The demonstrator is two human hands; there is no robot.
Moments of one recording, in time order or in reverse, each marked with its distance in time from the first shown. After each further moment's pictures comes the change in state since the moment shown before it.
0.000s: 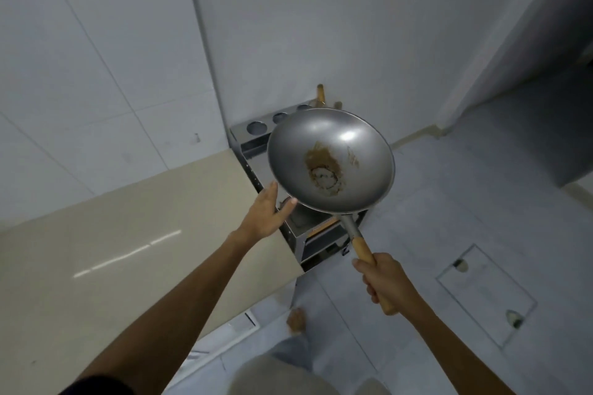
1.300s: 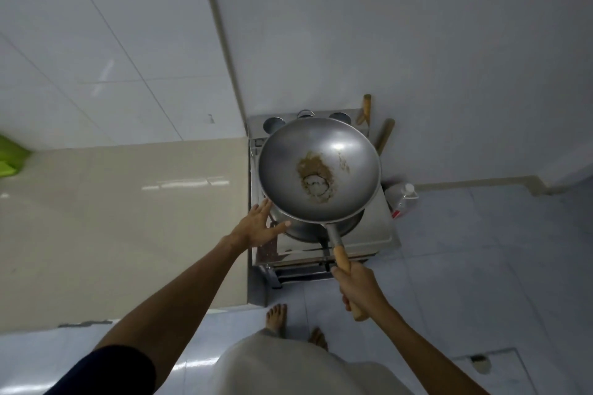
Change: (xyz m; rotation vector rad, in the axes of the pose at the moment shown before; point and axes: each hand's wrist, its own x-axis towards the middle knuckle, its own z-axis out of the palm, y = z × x) left_hand 0.145 0.019 0.086 0.058 0.001 -0.478; right_hand 0.257 -0.048 -0.096 -0.337 -0.387 -0.100
